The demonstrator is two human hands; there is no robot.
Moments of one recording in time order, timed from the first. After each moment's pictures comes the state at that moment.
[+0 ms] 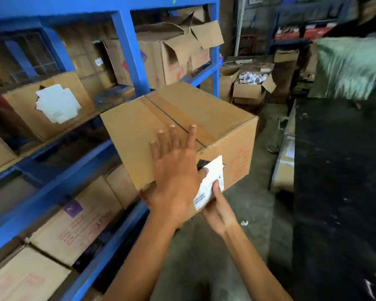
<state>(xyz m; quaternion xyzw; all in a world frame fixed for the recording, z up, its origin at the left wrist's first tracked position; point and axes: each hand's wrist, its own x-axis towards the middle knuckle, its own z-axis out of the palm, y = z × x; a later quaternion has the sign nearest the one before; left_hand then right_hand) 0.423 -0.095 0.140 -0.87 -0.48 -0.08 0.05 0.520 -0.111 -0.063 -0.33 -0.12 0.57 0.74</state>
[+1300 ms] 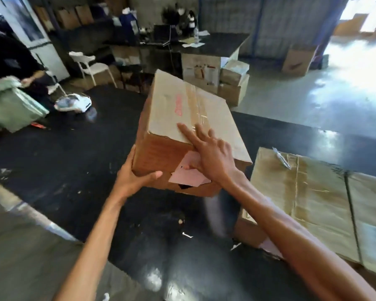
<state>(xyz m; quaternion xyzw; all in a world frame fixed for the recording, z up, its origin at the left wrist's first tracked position) 0.913 -0.267 -0.009 -0.81 0.21 0.11 -0.54 0.800 -0.497 0.049 -0.99 0.07 -0.14 0.06</state>
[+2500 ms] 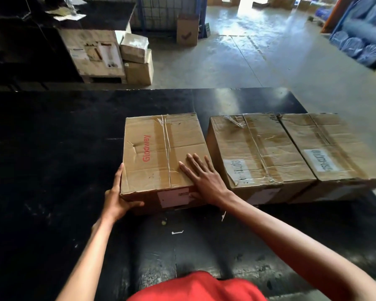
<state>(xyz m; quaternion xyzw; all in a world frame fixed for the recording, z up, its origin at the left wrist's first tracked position) 1.024 -0.301 -0.183 -0.80 0.38 0.22 -0.41 0.779 -0.504 -0.149 -0.97 0.23 0.06 -0.03</state>
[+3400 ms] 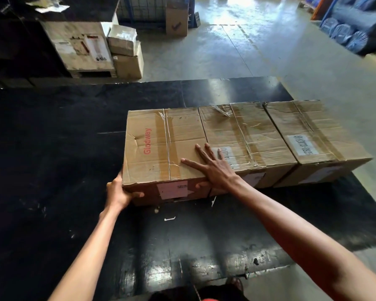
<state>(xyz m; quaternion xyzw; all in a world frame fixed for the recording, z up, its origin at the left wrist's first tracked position) 0.989 -0.311 -0.167 -0.83 0.36 0.22 -0.36 0.726 -0.519 -0.121 -0.95 0.26 0.14 -0.01</state>
